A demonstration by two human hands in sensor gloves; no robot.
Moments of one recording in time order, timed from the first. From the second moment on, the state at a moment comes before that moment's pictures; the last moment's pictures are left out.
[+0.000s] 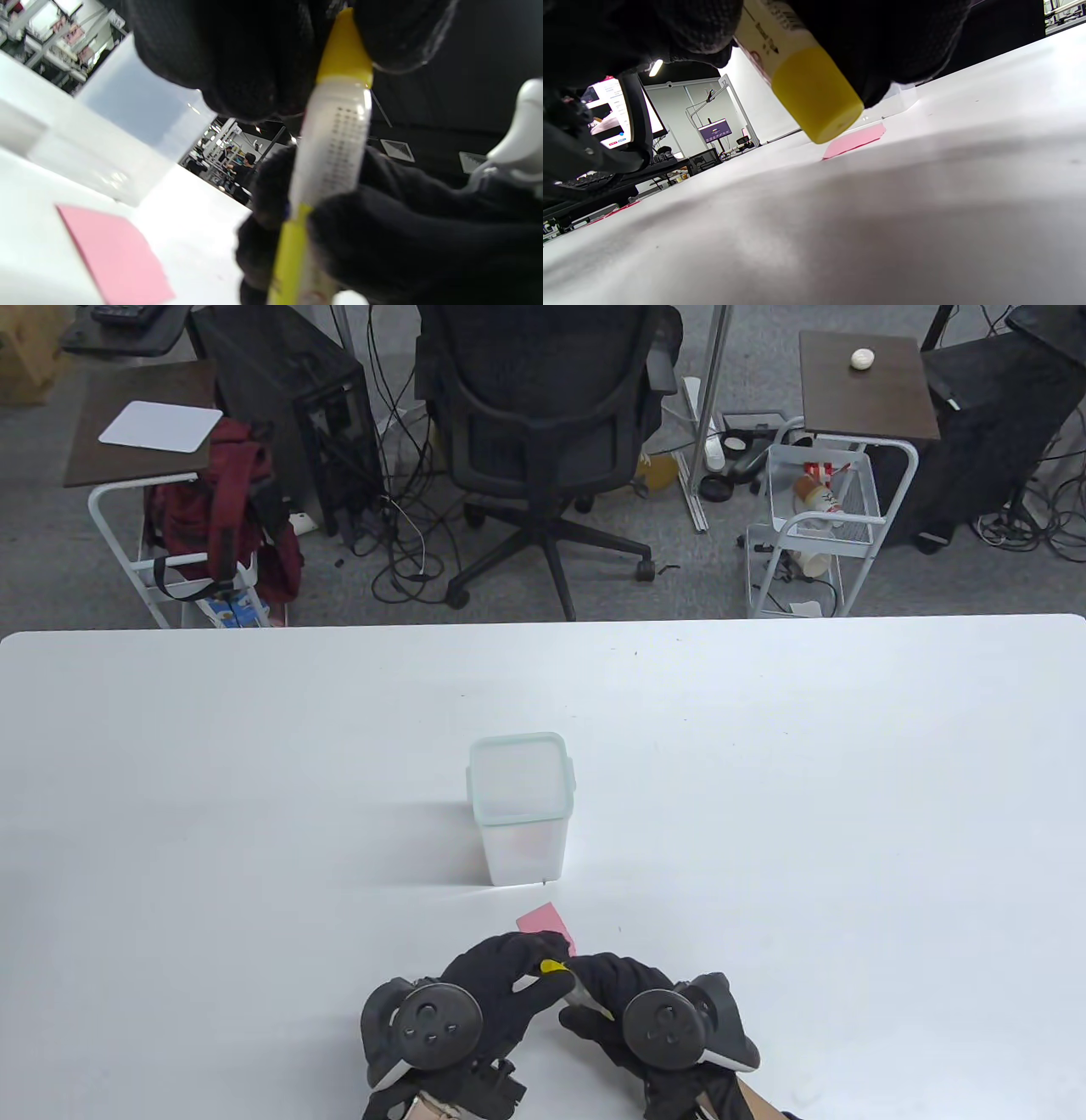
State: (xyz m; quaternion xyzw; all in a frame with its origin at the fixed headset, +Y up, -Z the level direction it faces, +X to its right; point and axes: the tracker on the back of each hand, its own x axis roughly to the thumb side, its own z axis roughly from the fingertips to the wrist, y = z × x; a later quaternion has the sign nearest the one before) left_hand -0.123 -0.712 -0.193 0.11 -0.23 0.33 0.91; right_hand 0.085 -0.751 -0.191 0.29 0.00 0.93 0.23
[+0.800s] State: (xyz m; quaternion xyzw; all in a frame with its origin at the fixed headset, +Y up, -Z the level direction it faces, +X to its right) left_hand -0.128 -0.718 -0.197 0.09 -0.24 0.37 0.89; right_hand 0.084 -0.752 -0.192 0.28 0.00 0.93 0.23
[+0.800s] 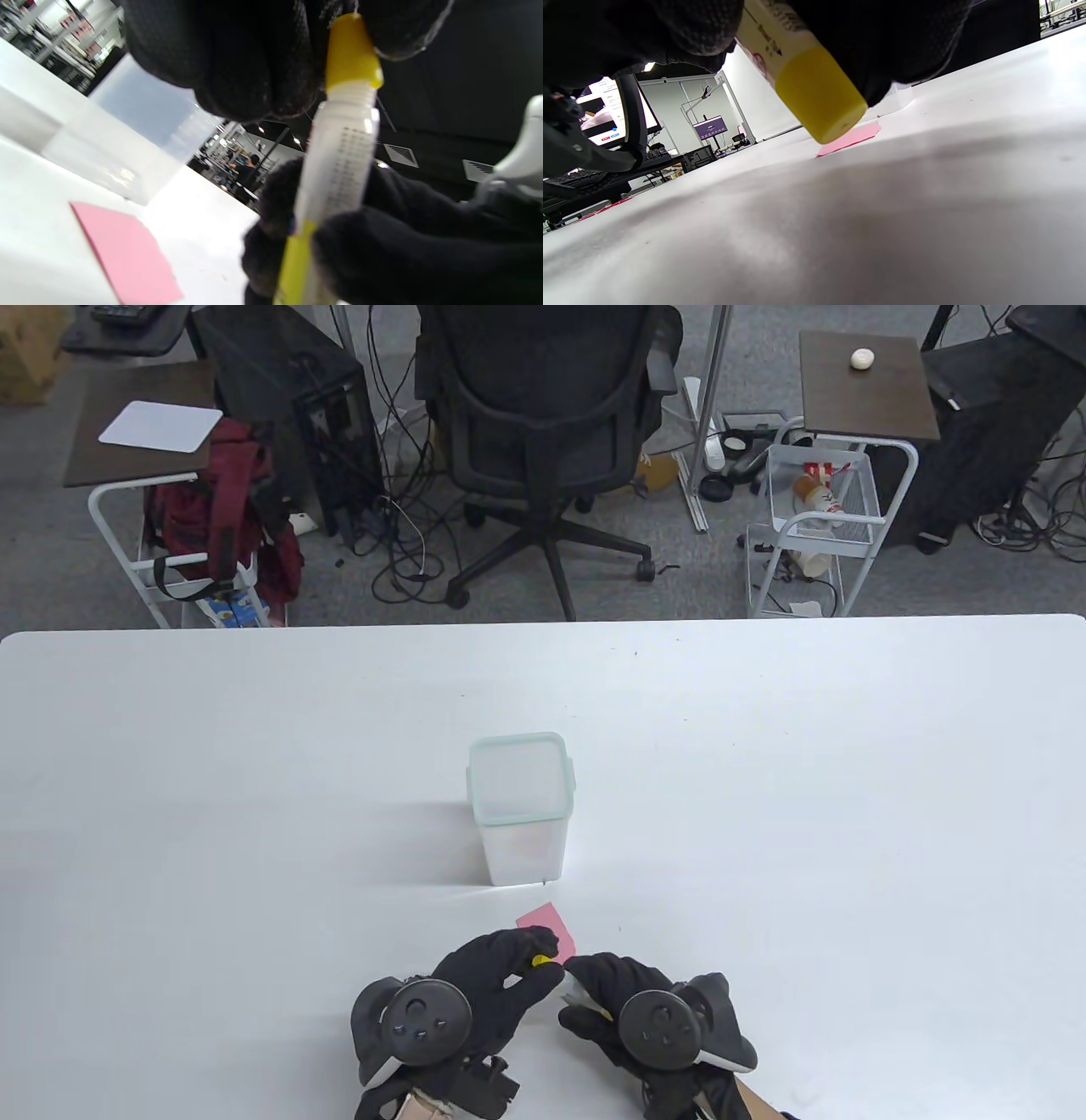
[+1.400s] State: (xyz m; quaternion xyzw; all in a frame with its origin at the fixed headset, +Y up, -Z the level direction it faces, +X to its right) left_hand -0.195 -0.721 -0.221 0.12 -0.07 0.09 0.99; right_hand 0.093 -0.749 -0.197 0.26 -0.01 0.94 0.23
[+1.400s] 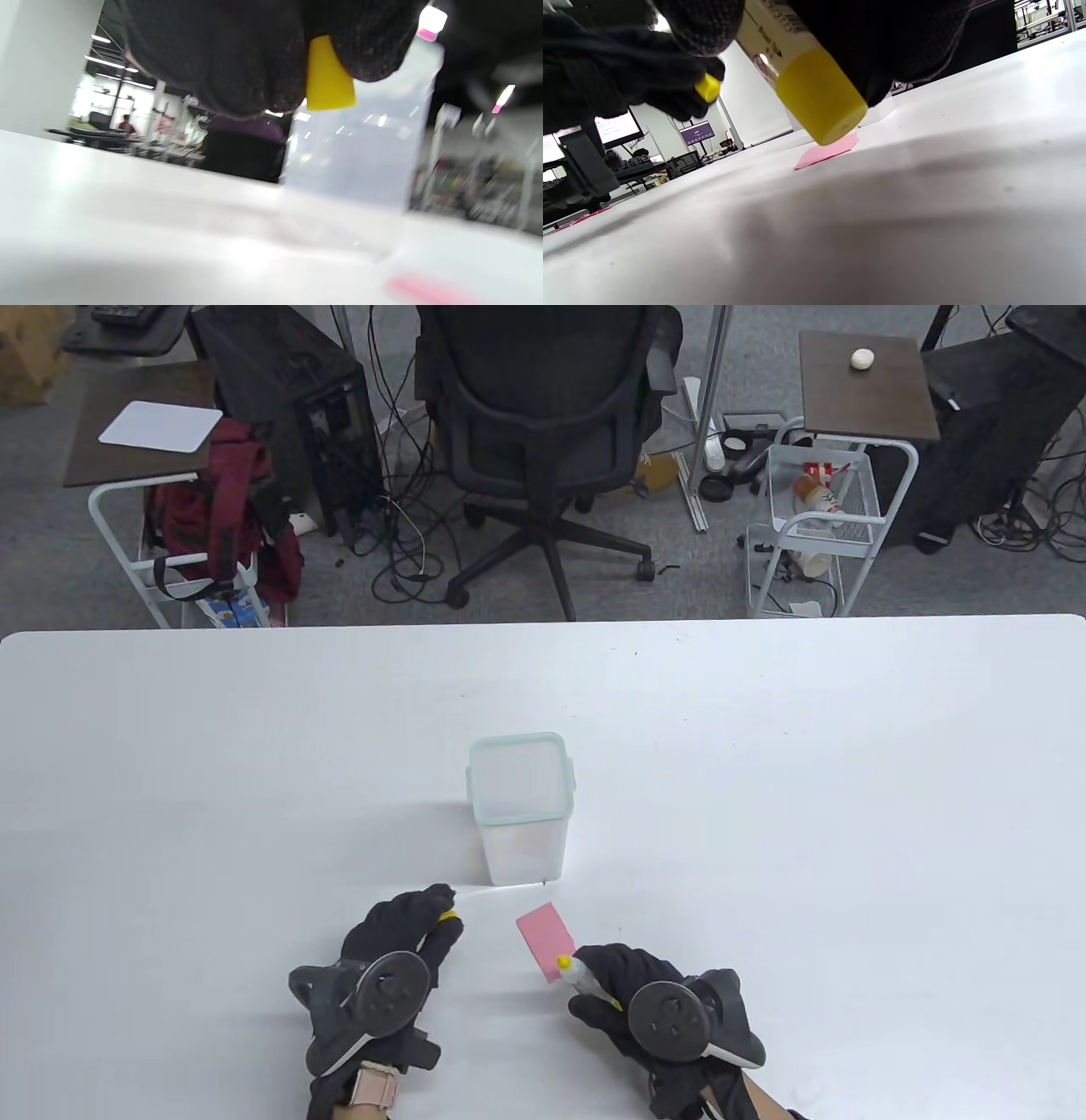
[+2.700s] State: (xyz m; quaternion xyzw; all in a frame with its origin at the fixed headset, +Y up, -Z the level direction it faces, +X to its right) left_hand -0.105 -0.730 -0.216 0.05 -0.18 -0.05 0.98; right_hand 0.108 -0.745 -0.205 0.20 -0.02 0.95 0.25
